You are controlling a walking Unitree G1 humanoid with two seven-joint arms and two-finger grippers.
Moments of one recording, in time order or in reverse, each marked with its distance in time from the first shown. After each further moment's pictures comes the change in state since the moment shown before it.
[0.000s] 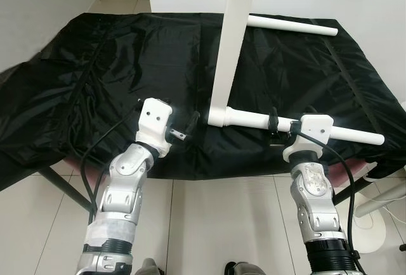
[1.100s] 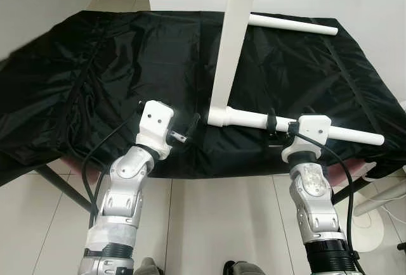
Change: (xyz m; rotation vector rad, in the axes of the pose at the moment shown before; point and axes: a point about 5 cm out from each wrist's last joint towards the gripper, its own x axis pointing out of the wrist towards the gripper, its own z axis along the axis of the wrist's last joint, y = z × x) left arm -0.004 0.000 0.000 0.028 0.012 0.008; right arm -0.001 0.002 -0.001 -0.009 0.002 0.016
